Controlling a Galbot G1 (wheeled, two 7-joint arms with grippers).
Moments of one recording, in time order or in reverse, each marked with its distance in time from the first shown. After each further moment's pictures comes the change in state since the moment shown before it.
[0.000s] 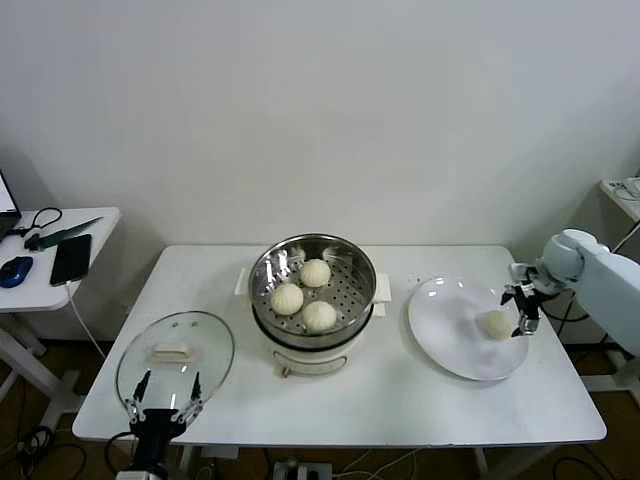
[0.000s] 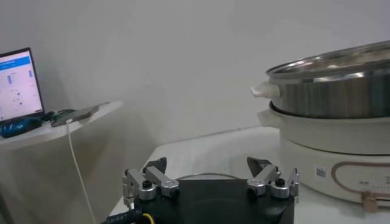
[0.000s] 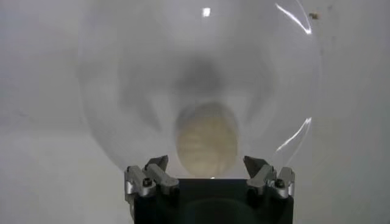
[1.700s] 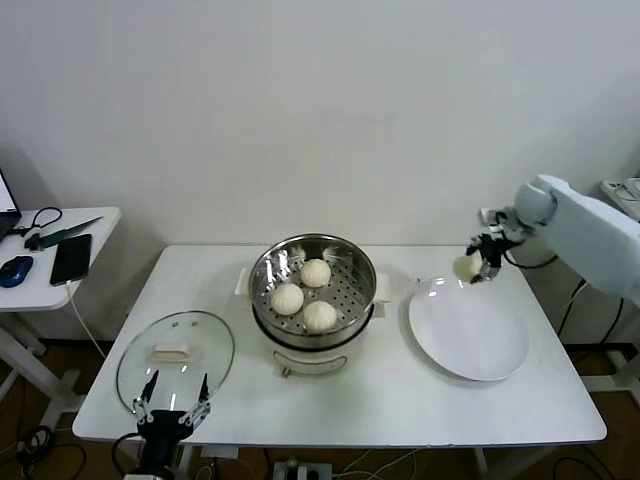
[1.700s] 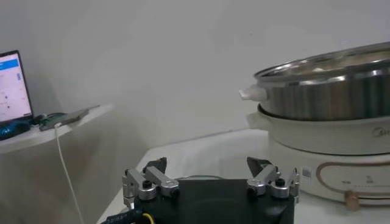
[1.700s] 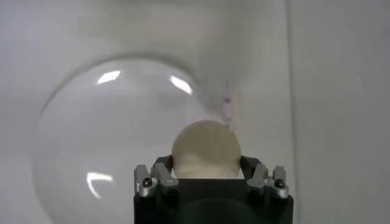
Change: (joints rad) left arm 0.019 0.004 0.031 -0.015 0.014 -0.012 0.004; right arm 0.426 0.137 -0.414 0.023 0.427 -0.087 0.013
